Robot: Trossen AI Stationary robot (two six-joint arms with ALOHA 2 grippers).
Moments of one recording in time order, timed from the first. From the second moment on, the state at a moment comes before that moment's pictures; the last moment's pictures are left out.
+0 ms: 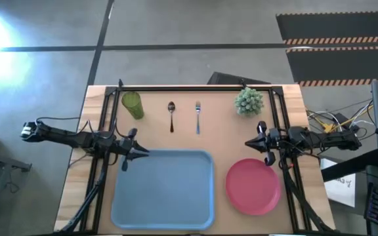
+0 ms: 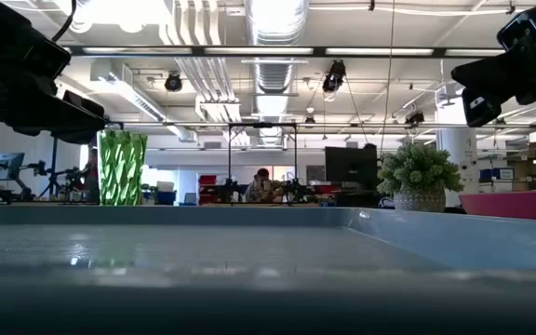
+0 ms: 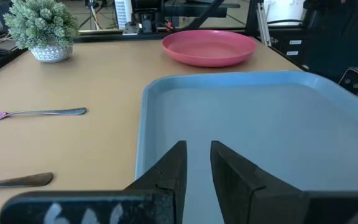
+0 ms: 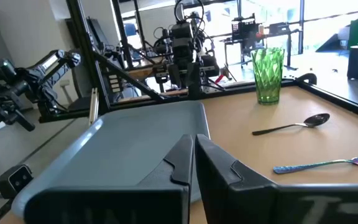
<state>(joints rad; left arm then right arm) -0.14 0.33 0.00 0.04 -0.01 -0.01 0.08 0.03 0.01 0.02 0.00 0.16</state>
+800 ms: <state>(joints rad) -0.14 0.33 0.00 0.04 -0.01 -0.01 0.08 0.03 0.01 0.02 0.00 0.42</state>
